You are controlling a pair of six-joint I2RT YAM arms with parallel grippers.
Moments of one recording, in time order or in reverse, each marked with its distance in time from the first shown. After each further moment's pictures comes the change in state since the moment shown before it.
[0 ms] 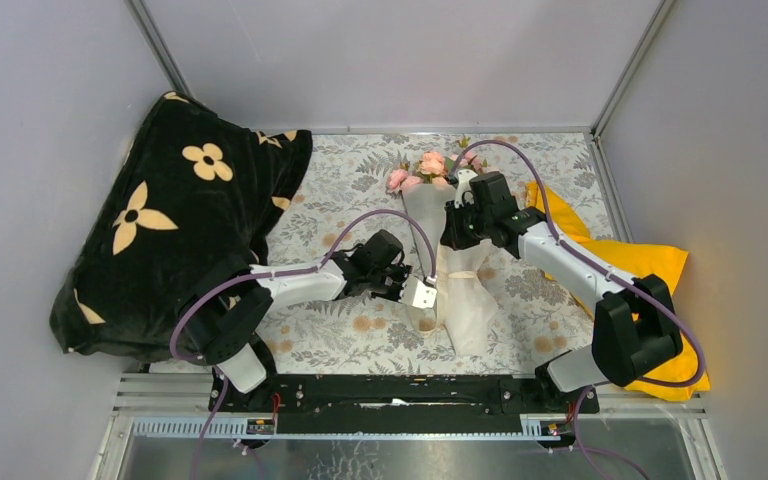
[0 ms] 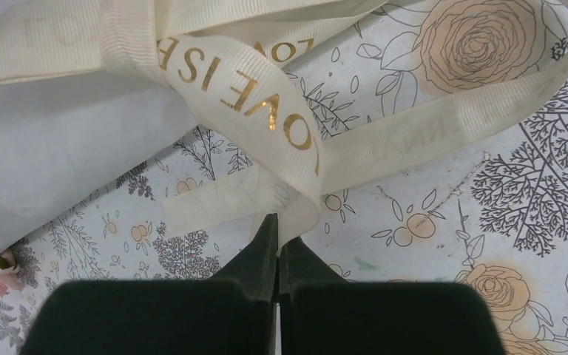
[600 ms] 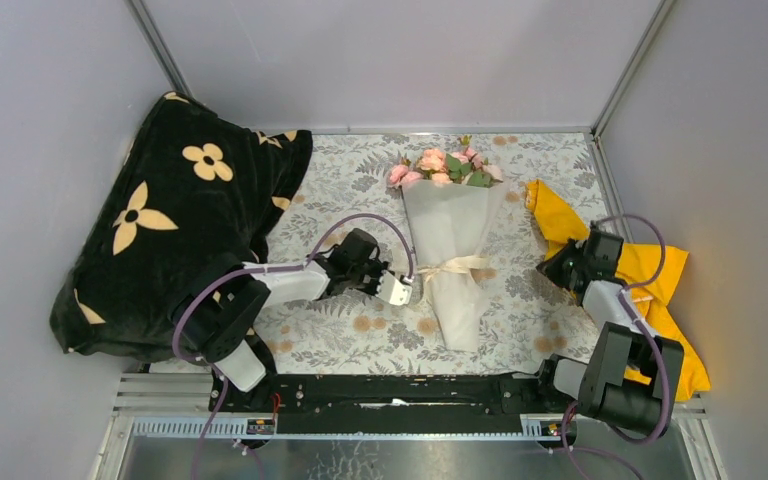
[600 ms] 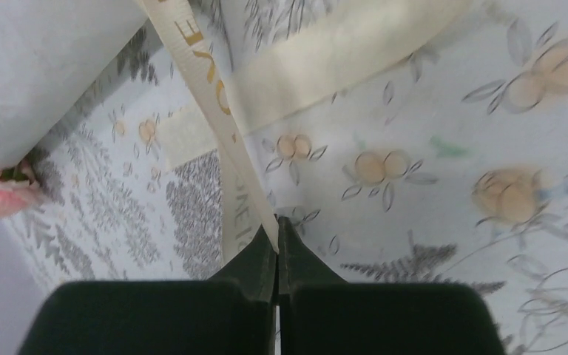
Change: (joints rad) left arm 0.126 -0.014 -0.130 0.117 -0.095 0.180; right arm -0.724 -0.242 -0.486 0.254 -0.045 0.278
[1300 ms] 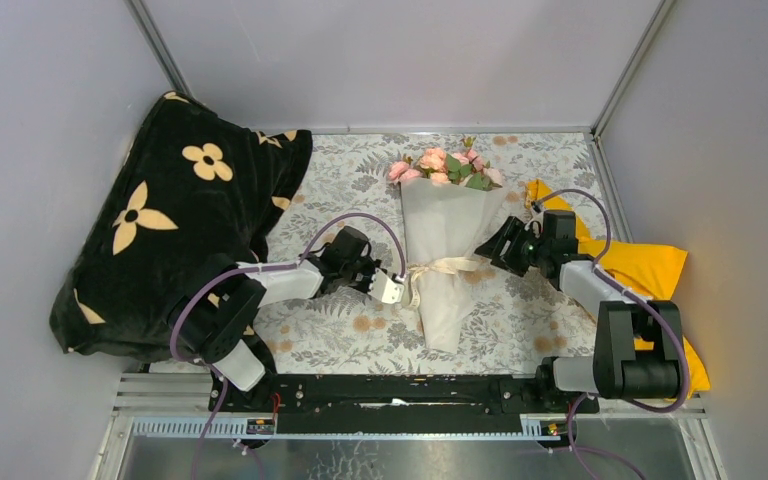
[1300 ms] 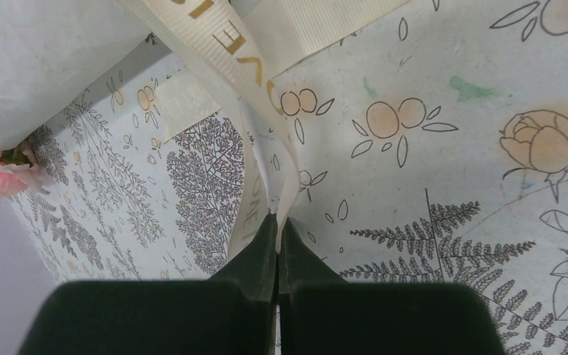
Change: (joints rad) left arm 0.063 -0.023 -0.039 0.029 0.014 0.092; right arm 0.272 0.111 0.042 0.092 -0.217 0.124
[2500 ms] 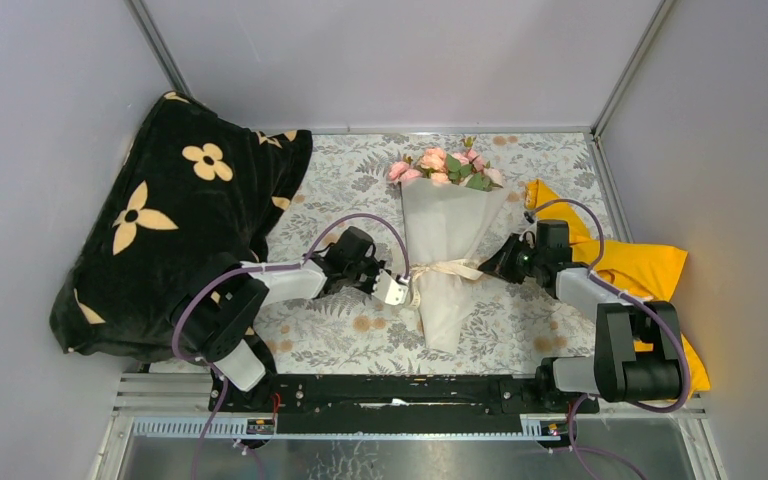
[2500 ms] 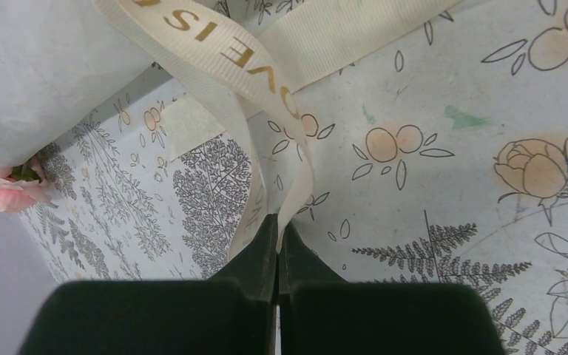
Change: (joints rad) left arm -0.025 0.013 0.015 -0.001 -0.002 -0.001; right arm 0.035 0.007 -0.071 0.027 0.005 0.013
